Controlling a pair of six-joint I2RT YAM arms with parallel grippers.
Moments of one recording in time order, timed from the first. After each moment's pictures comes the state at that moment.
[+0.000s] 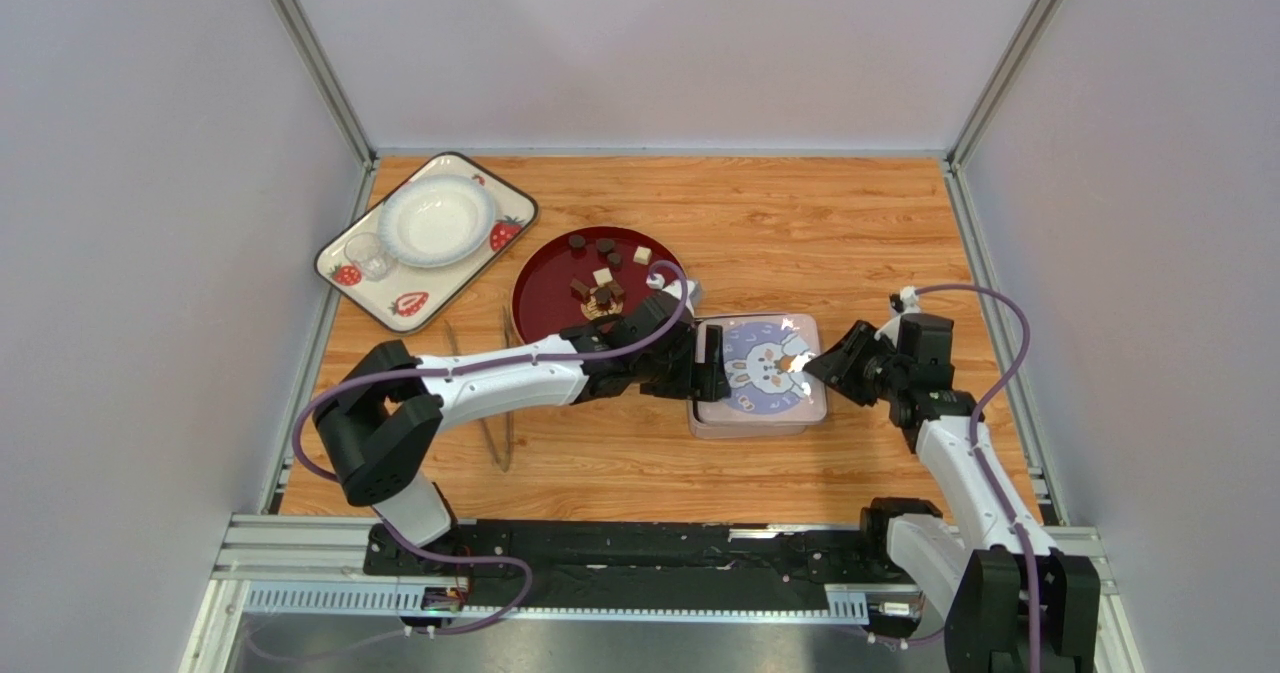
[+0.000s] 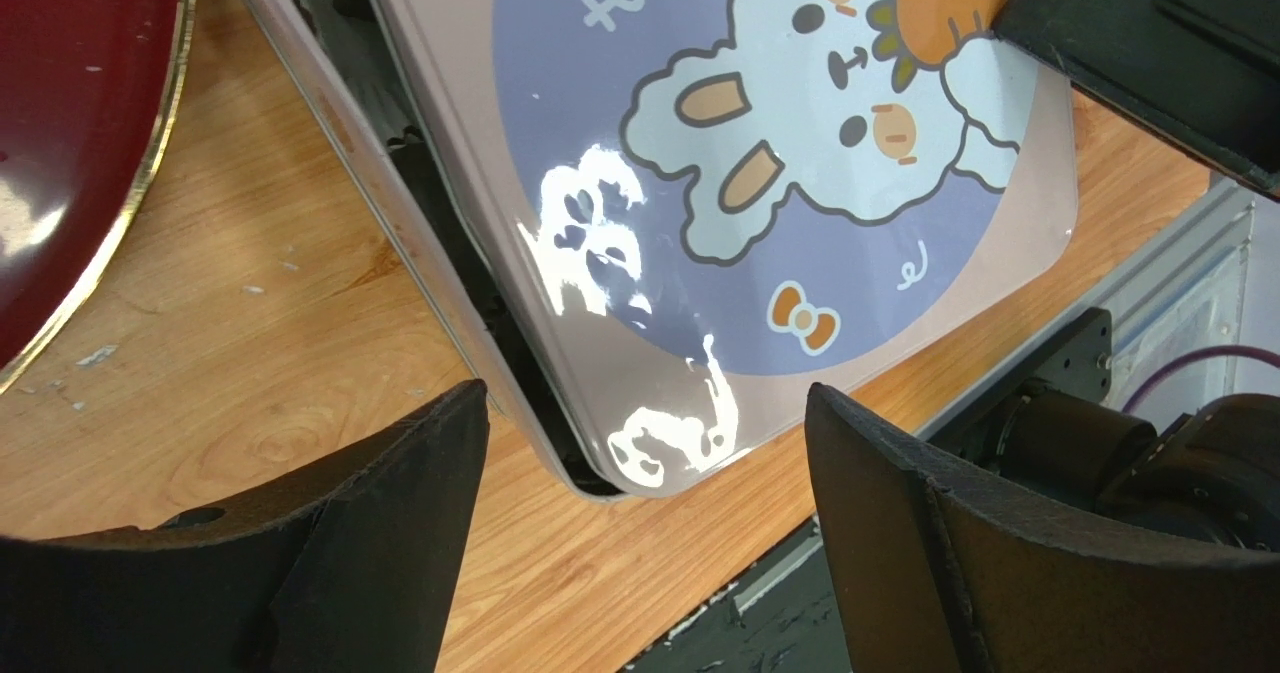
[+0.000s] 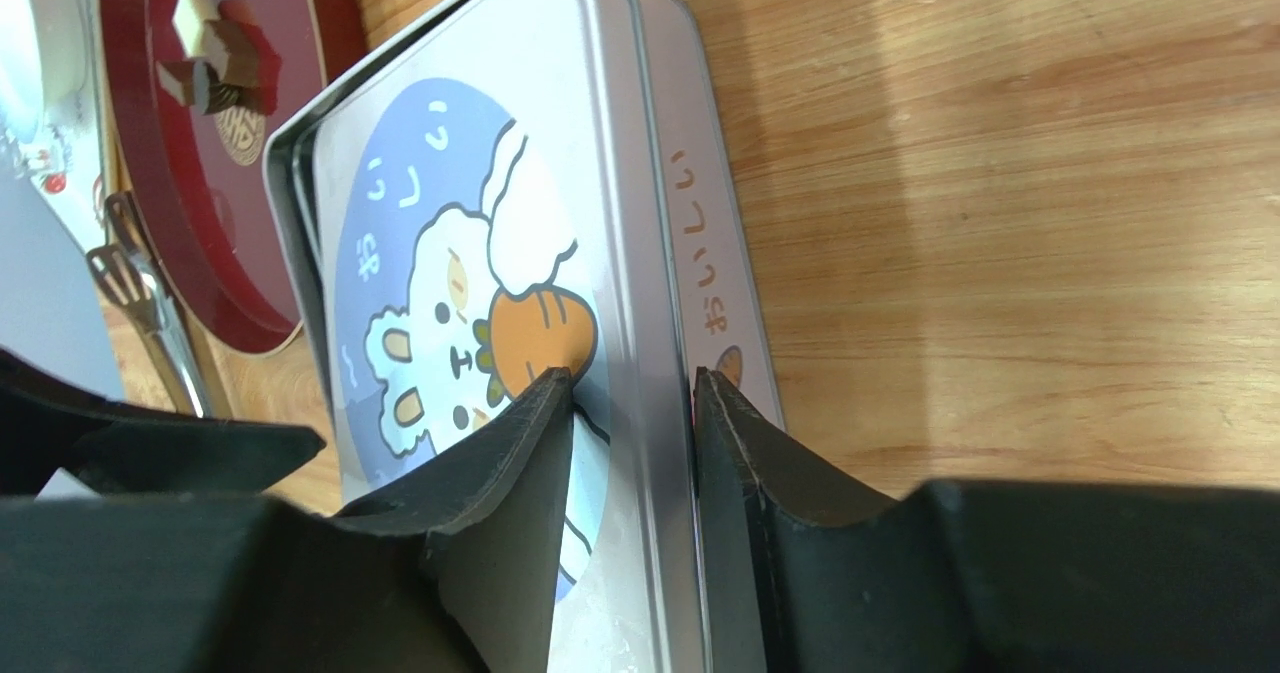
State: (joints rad) left arm -0.99 1.64 1.06 -0.18 0.04 -0.78; right arm -0.05 0.92 0.44 -0.26 -0.40 0.56
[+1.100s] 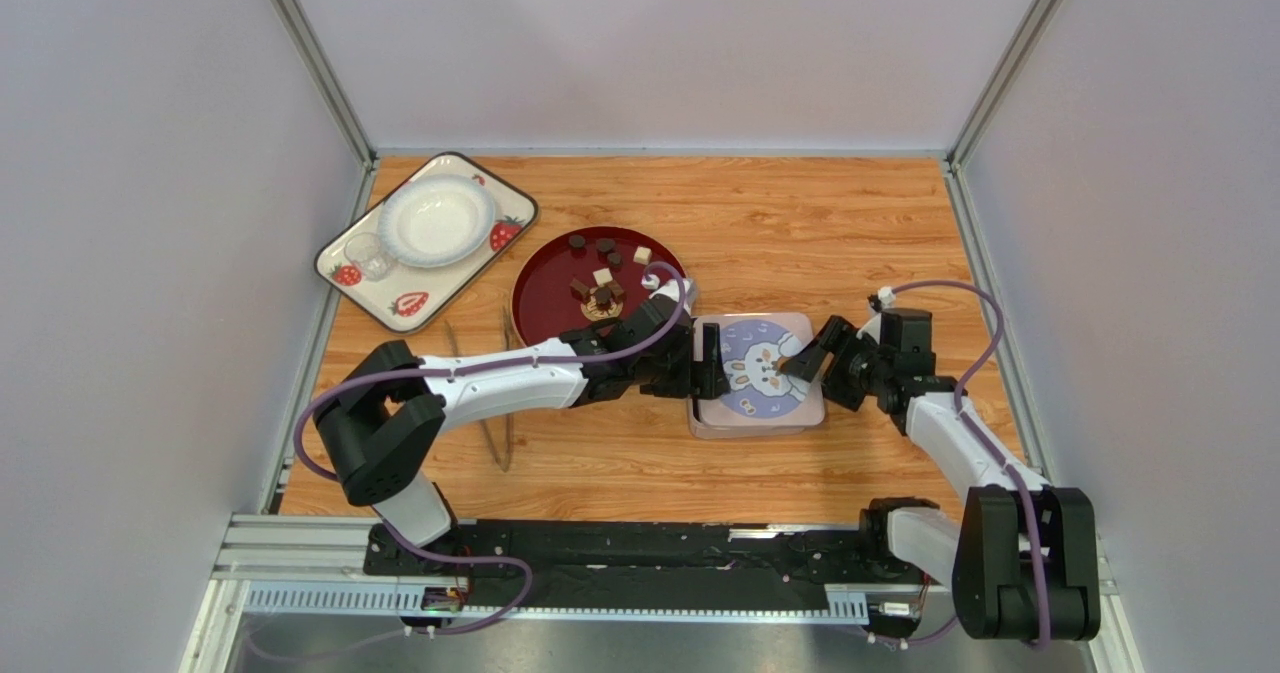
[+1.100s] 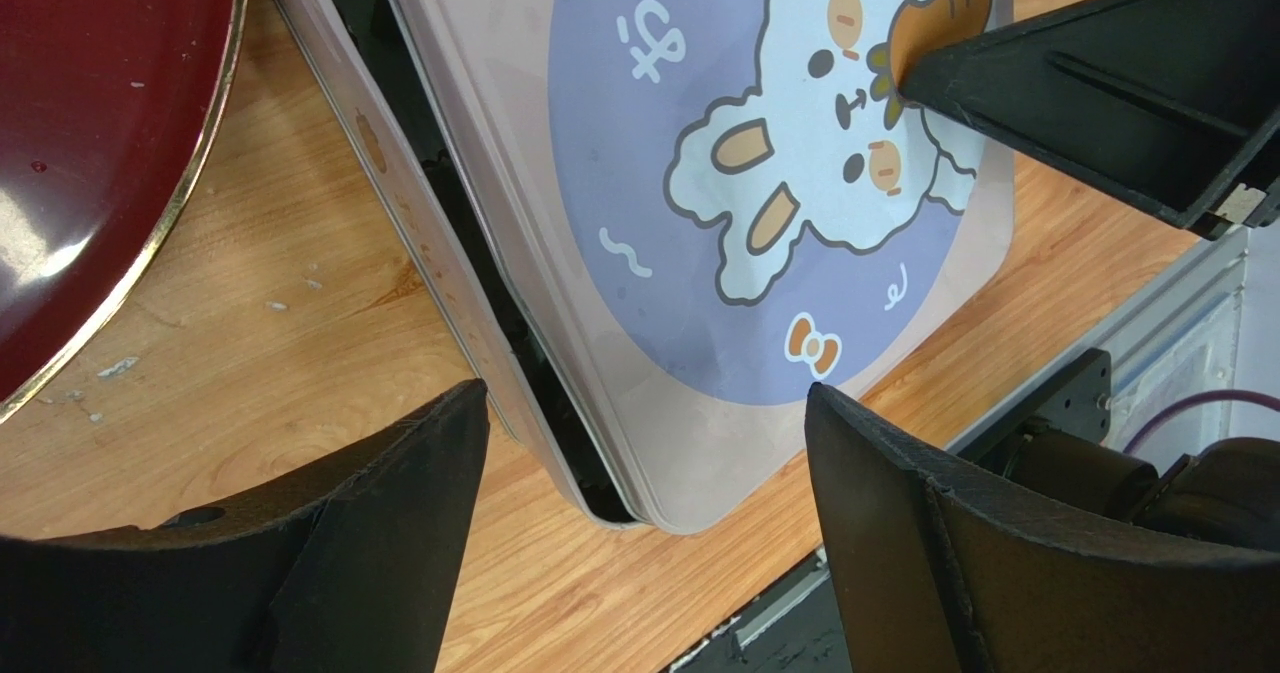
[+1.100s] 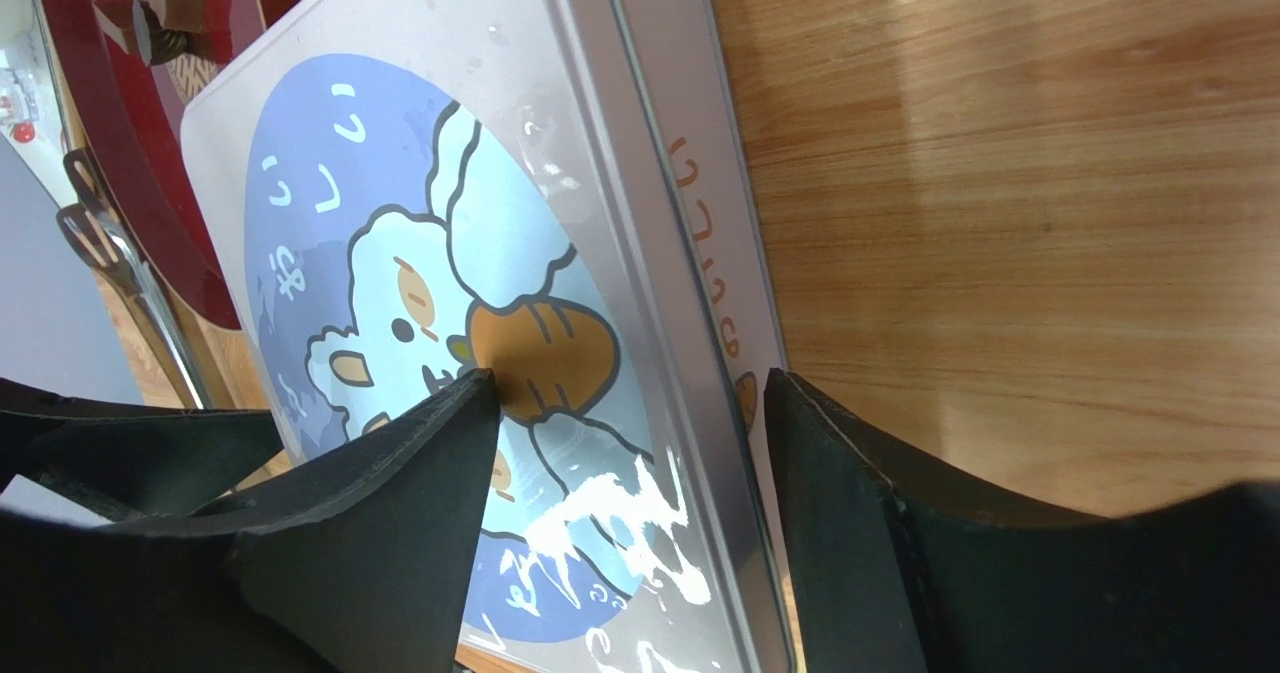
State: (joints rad) left arm -0.99 1.63 1.02 -0.13 -0.01 -0.81; right arm -0.01 1.10 0.44 -0.17 -0.43 0.58
